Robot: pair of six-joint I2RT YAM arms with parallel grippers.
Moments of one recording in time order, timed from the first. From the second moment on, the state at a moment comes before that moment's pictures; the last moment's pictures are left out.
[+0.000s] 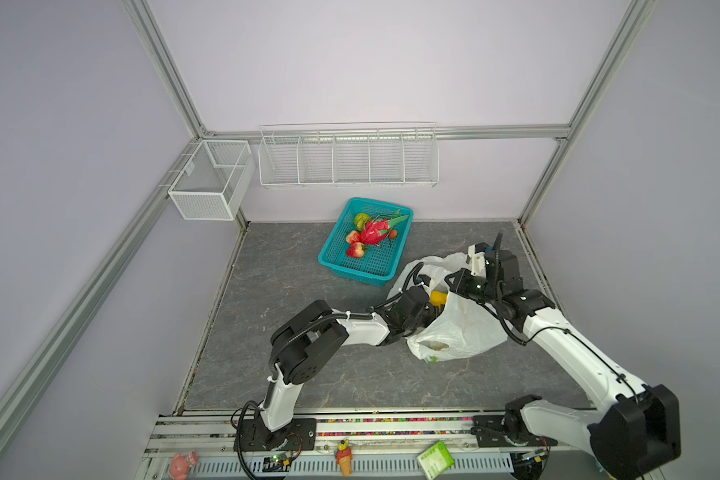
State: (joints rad) left arm -1.03 1.98 1.14 0.37 0.10 -0.69; right arm 0.33 1.19 0.91 -0.35 -0.25 0.66
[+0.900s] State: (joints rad) left arm -0.99 1.64 0.82 -0.05 0.10 -0.52; right arm 0.33 1.28 0.98 -0.52 -0.16 0.45
